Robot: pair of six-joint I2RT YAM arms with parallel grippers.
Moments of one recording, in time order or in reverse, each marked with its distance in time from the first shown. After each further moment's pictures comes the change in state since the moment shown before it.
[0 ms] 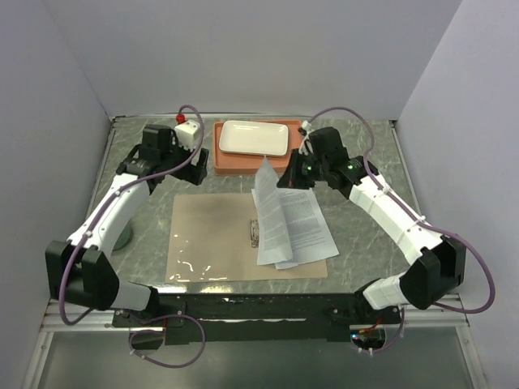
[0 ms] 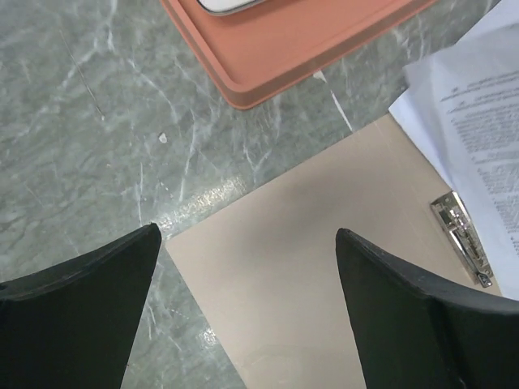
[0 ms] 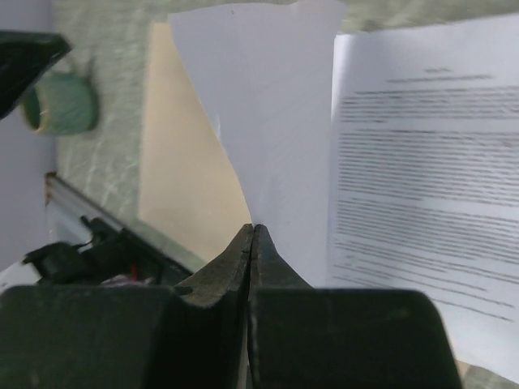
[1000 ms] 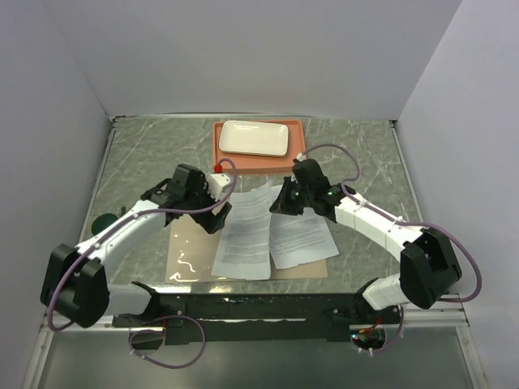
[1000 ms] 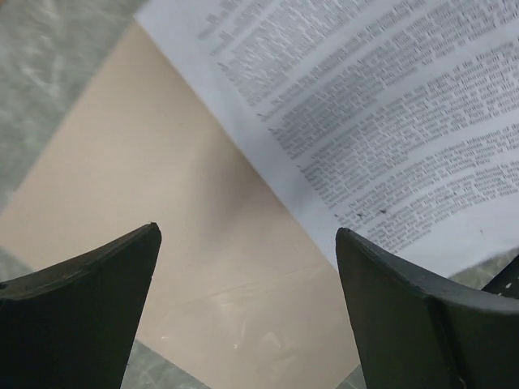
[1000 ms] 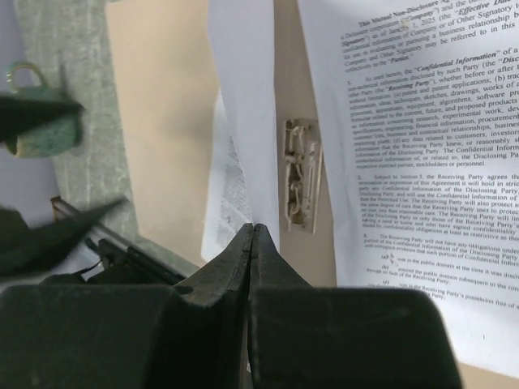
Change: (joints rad) left arm -0.176 -0.149 -0.323 -0.003 0.089 0.112; right arm 0.141 -0.001 -0.289 0.260 0.114 0.264
